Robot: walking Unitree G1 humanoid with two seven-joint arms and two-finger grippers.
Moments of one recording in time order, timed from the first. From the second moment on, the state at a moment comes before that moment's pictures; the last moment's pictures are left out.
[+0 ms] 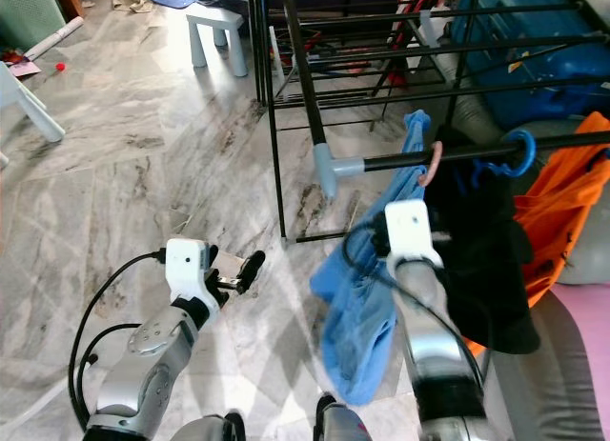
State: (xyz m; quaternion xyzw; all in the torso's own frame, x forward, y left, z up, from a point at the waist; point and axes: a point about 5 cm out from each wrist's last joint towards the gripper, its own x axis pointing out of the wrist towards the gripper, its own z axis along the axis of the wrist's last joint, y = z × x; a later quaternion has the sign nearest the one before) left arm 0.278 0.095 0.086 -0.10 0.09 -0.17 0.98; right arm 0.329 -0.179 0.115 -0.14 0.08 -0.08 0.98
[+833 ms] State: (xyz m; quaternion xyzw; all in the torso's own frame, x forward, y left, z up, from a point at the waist) left arm 0.279 0.091 0.089 -0.10 0.09 -0.17 0.98; right arm 0.356 -0.173 0.109 -0.09 0.13 -0.08 0.98
